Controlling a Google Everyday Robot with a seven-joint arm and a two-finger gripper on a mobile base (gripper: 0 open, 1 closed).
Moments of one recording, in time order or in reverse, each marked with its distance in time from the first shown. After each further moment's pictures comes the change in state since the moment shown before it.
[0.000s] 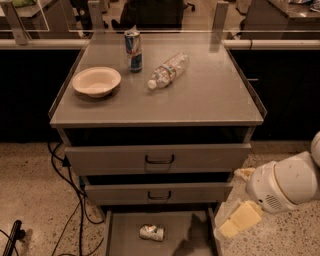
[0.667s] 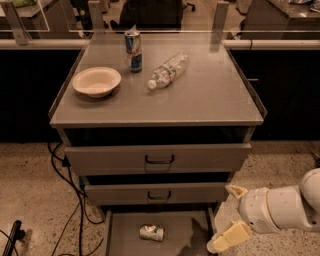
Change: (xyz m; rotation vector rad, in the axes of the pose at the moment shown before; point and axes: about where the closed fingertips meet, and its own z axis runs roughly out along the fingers) arm 0.039 -0.008 0.066 -0.015 -0.154 -0.017
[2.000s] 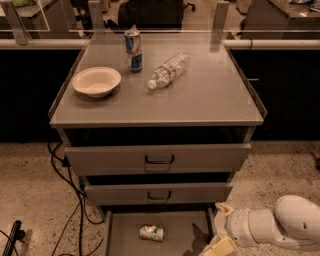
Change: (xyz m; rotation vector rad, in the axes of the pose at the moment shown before) arm 0.078 -0.025 0.094 -0.038 -0.036 0.003
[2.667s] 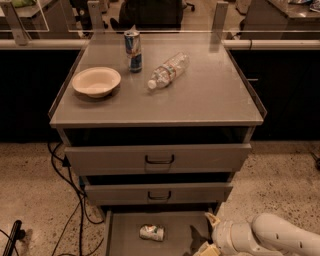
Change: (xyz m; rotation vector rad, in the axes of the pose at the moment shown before) arm 0.064 -0.032 0.099 0.023 -0.032 -0.030
